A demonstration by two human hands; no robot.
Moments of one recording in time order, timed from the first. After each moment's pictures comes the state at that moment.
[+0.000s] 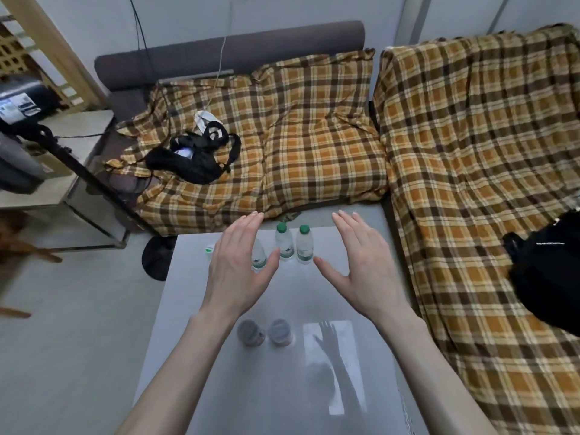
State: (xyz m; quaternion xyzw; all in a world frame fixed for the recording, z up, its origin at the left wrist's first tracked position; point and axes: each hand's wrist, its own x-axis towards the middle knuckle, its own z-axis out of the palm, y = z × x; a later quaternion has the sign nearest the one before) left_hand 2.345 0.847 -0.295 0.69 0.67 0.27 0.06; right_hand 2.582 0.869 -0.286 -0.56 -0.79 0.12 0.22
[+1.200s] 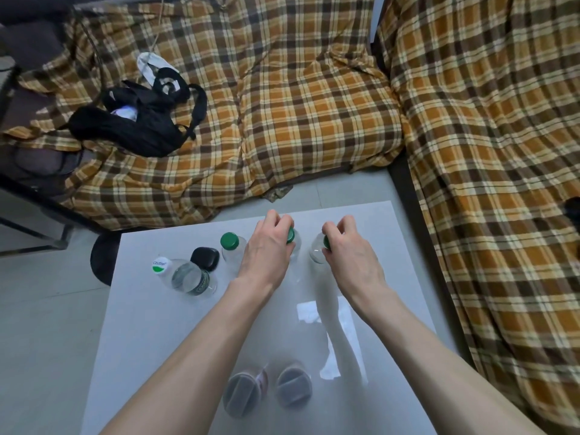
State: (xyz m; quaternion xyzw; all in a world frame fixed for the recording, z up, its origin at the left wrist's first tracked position) left_hand 2.325 1.034 -0.544 0.70 0.67 0.13 0.21; right_hand 2.485 1.025 -0.531 -0.67 -0.72 0.19 0.03
